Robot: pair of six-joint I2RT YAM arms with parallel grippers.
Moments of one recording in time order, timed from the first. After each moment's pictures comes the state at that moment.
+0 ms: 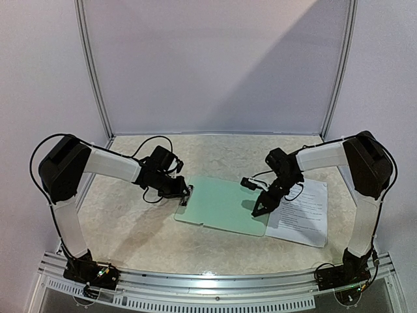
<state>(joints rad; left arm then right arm) -0.61 1.91 1.04 -0.12 0.21 -0.53 0.52 1.96 1.19 -0.67 -0.64 -0.44</state>
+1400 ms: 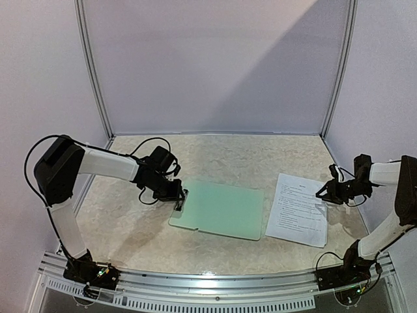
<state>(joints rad) -0.62 1.87 1.05 -0.27 0.15 -0.52 -0.29 1.48 0.72 -0.50 -0.65 -0.08</state>
